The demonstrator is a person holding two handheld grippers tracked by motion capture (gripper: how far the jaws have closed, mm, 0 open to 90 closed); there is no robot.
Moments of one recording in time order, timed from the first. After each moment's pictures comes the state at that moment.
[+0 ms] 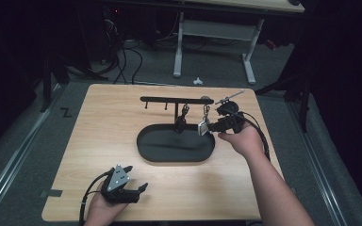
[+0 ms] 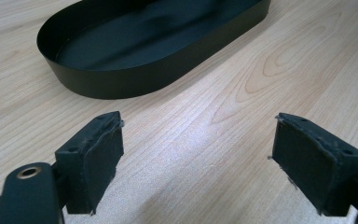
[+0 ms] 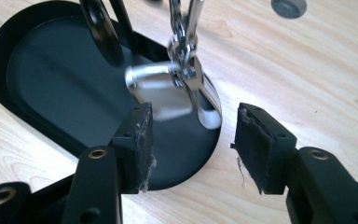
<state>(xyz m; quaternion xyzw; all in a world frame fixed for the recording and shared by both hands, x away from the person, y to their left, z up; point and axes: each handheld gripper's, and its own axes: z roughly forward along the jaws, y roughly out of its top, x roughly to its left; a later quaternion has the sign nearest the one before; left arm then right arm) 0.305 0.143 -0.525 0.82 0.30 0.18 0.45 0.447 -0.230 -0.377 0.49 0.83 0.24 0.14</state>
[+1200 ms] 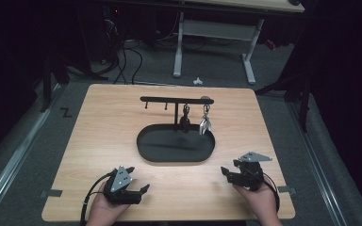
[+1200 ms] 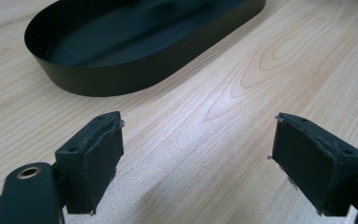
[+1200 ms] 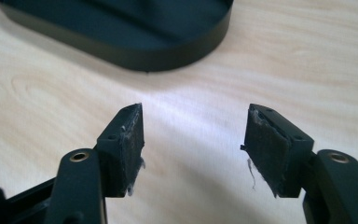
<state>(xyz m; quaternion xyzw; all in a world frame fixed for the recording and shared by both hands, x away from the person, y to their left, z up) 0.303 0.137 -0.526 0.83 0.29 0.18 0.44 0.313 -0.289 -0.486 0.50 0.78 0.34 0.19</state>
